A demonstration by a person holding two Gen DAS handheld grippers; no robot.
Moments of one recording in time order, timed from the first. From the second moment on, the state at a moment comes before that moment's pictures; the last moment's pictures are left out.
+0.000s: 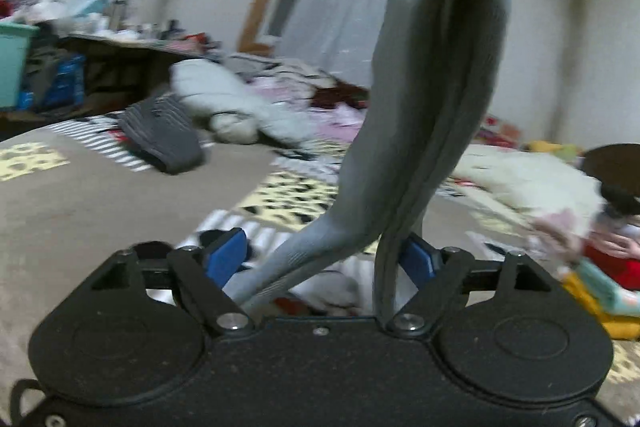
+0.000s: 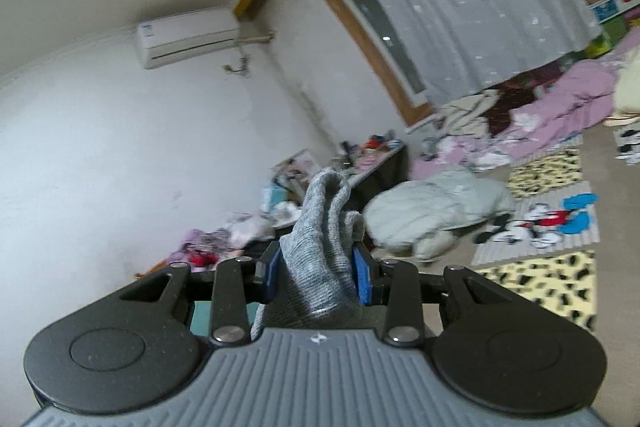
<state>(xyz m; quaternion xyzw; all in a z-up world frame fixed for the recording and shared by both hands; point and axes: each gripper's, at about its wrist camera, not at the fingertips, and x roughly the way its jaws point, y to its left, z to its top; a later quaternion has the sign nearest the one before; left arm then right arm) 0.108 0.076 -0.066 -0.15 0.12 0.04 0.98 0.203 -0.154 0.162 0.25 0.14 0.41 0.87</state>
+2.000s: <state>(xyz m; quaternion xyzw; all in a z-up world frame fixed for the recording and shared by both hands) 0.117 0.077 -0.085 -0.06 0.19 -0.01 0.98 0.163 -0.233 -0.068 0.46 0.25 0.28 0.80</state>
